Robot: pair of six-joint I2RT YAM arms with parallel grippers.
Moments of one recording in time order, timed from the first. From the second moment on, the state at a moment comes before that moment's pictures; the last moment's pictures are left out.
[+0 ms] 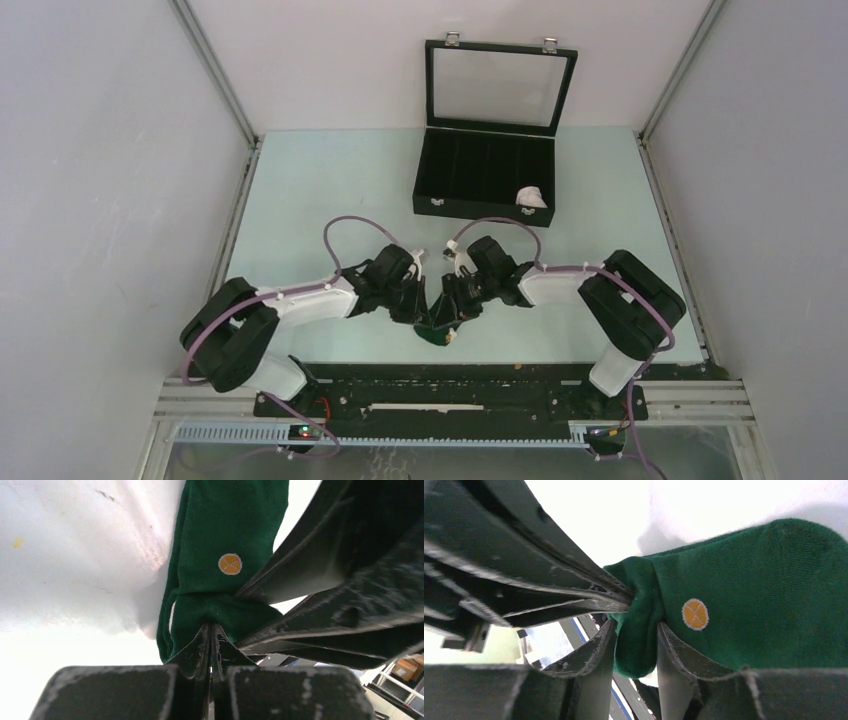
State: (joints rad) left arm -0.77 1.44 0.65 -0.18 0.32 -0.66; right arm 0.74 1.70 0.73 0.10 -0.69 0.60
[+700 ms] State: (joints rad) left arm -0.77 1.52 0.67 -0.09 0.34 -0.66; right arm 0.97 1.28 0.68 0.04 -0.34 0.03
